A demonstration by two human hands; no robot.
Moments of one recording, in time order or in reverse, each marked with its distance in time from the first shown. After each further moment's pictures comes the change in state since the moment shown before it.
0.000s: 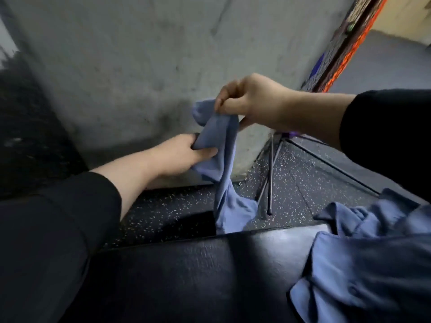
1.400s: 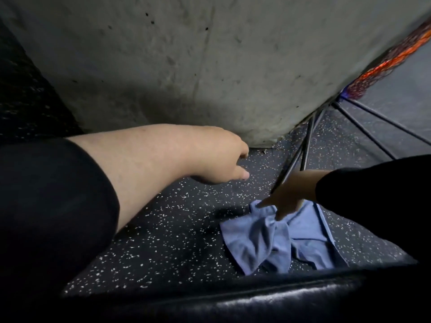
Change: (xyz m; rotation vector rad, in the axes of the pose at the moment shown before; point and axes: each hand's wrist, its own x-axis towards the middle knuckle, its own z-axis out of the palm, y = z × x) left_hand 0.043 -0.069 0.057 0.753 -0.433 0.006; right_hand 0.018 0.311 0.159 -0.977 -1.346 0.435
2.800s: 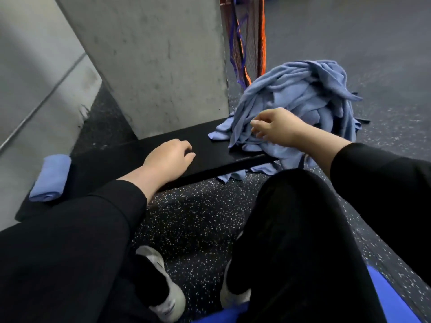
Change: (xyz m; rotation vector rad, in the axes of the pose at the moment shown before) left_hand -0.412 0.367 0.084 0.147 0.523 -0.336; right_hand -0.443 -0.182 0.441 1.042 1.610 -0.178
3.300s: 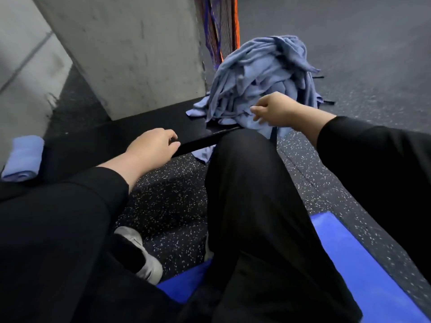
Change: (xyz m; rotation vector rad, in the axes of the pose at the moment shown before) left_hand -0.055 0.011 0.015 -0.019 -0.022 0.077; right_hand -0.072 0.019 -0.019 -0.072 -0.014 0.185
